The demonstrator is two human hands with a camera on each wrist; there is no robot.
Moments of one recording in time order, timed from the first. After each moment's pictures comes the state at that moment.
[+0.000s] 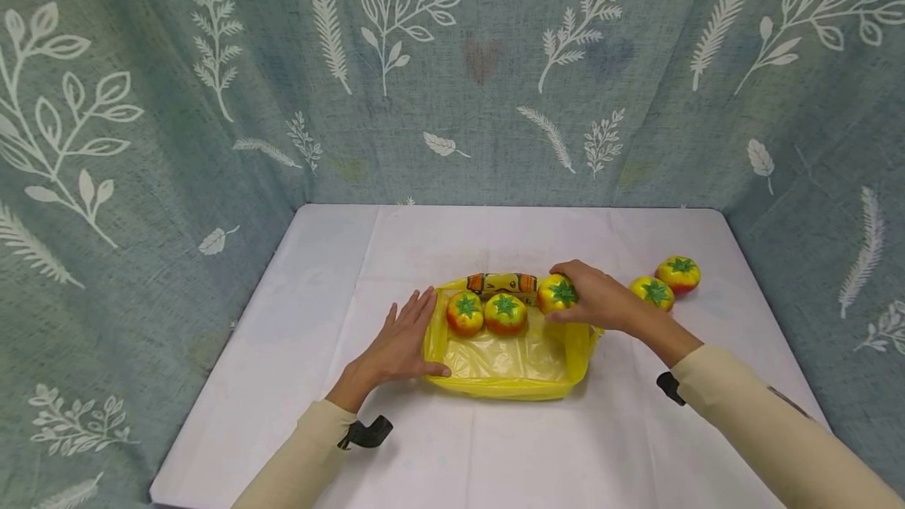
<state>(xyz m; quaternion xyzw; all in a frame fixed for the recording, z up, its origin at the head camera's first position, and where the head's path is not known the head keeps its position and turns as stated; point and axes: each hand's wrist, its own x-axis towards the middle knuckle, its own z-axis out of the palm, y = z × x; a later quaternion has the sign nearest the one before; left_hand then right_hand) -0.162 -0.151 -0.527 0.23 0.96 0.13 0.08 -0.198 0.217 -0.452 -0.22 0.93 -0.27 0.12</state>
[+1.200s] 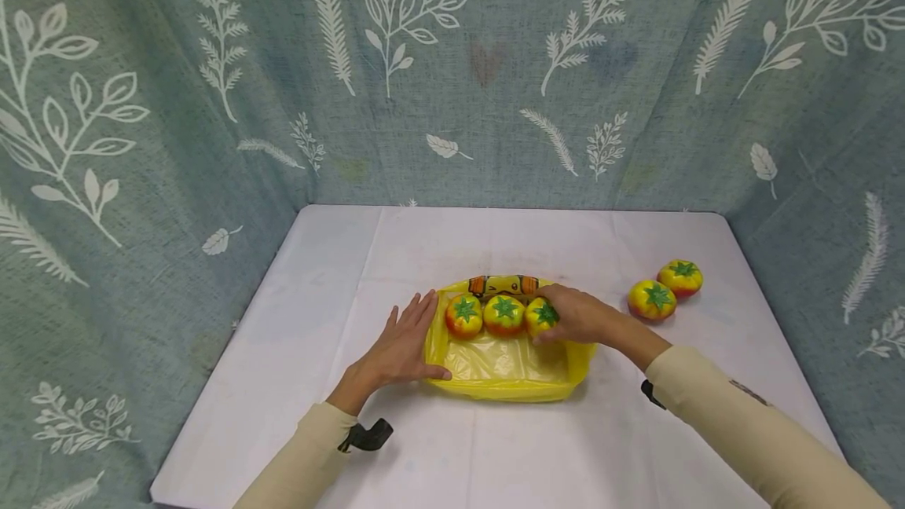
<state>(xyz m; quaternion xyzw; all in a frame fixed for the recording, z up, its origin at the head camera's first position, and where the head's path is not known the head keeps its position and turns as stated) -0.159 -0.153 -0.528 0.23 0.96 0.13 0.08 -0.201 0.194 -0.482 -0.27 0.92 -0.24 0.16</state>
